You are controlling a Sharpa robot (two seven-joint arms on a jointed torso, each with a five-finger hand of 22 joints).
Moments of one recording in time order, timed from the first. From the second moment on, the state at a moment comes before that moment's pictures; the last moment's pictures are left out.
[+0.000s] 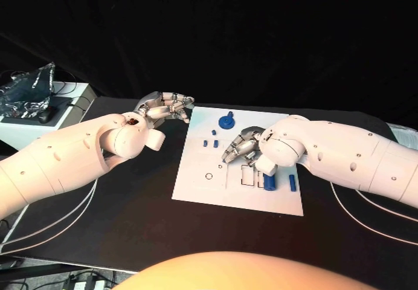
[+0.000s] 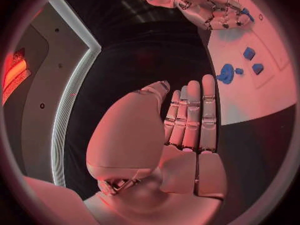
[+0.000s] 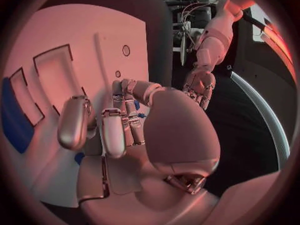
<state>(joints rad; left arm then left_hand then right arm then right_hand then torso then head) 0.93 -0.88 0.30 1.40 -0.25 -0.15 0.19 1.50 -0.15 0.35 0.27 0.26 0.85 0.22 0.31 0.22 0.94 0.14 0.45 0.15 0.92 0.08 1.09 0.29 0.17 0.94 0.17 0.69 0.70 1.26 -0.44 -0.14 1.24 -0.52 -0.04 -0.49 1.35 -0.14 0.70 0.00 0.17 1.08 0.13 0.18 0.49 1.21 0.07 0.15 0.11 1.47 -0.01 1.42 1.22 0.07 1.47 0.09 1.15 1.31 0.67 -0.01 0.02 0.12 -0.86</state>
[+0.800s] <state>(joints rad) 0.93 -0.88 0.30 1.39 -0.25 -0.14 0.18 1.50 -0.15 0.35 0.27 0.26 0.85 0.22 0.31 0.22 0.94 0.14 0.45 0.15 0.92 0.08 1.09 0.29 0.17 0.94 0.17 0.69 0.70 1.26 -0.42 -0.14 1.22 -0.43 0.02 -0.55 1.34 -0.15 0.70 0.00 0.16 1.08 0.13 0.18 0.49 1.21 0.07 0.15 0.11 1.47 -0.01 1.42 1.21 0.07 1.47 0.09 1.15 1.31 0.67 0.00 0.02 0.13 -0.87</state>
